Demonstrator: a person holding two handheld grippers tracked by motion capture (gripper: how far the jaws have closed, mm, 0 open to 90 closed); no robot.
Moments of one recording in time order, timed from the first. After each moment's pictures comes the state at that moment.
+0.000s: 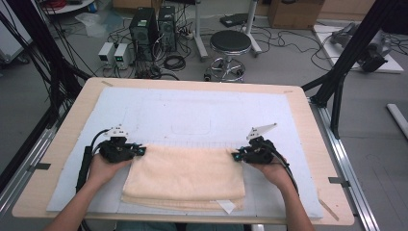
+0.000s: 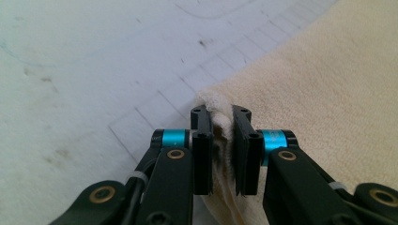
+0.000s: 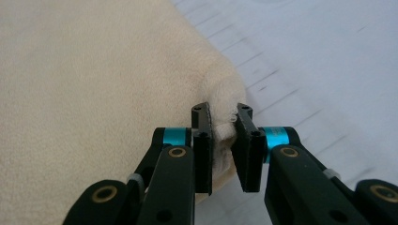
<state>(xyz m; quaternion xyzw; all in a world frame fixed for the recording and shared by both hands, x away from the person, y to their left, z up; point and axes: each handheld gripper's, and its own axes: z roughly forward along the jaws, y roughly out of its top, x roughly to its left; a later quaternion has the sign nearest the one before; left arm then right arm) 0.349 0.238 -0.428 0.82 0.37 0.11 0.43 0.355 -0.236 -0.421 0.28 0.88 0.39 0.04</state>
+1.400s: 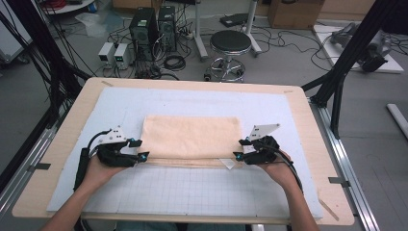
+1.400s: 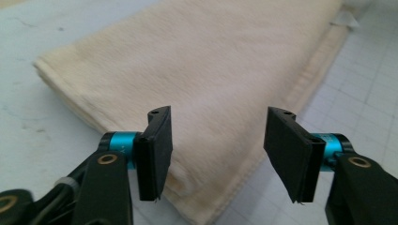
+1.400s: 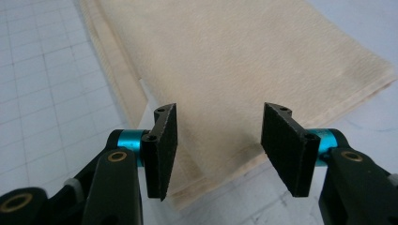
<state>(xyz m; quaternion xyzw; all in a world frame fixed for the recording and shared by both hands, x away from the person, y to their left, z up) 0.319 0.234 -0.418 0.83 0.28 0.11 0.46 0.344 -0.237 -0.407 0.23 0.89 0.38 0.12</state>
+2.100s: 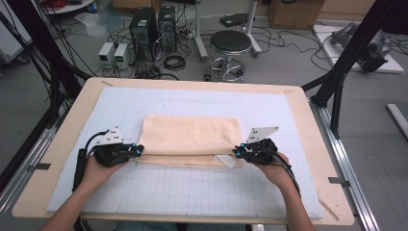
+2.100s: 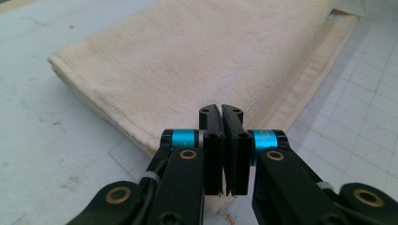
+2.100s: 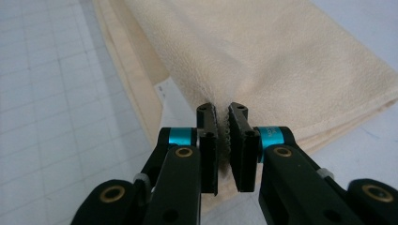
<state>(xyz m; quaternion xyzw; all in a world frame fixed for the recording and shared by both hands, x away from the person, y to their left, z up) 0.320 0.246 -0.411 0.83 0.29 0.14 0.46 0.338 -0.232 -0.405 0.21 0.88 0.40 0.12</state>
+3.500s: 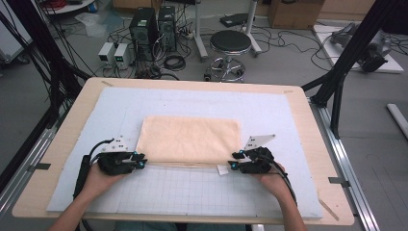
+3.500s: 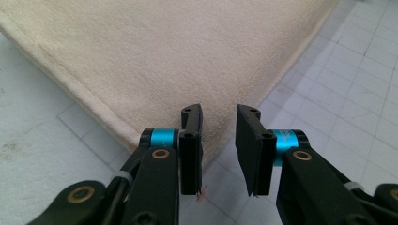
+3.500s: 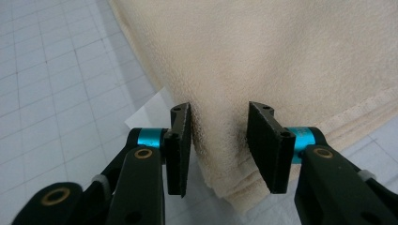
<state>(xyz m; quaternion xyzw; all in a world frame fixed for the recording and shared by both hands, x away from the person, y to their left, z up) 0.310 0.238 -0.437 0.85 0.29 0.10 0.43 0.326 -0.227 -0.432 0.25 0.88 0.40 0.07</state>
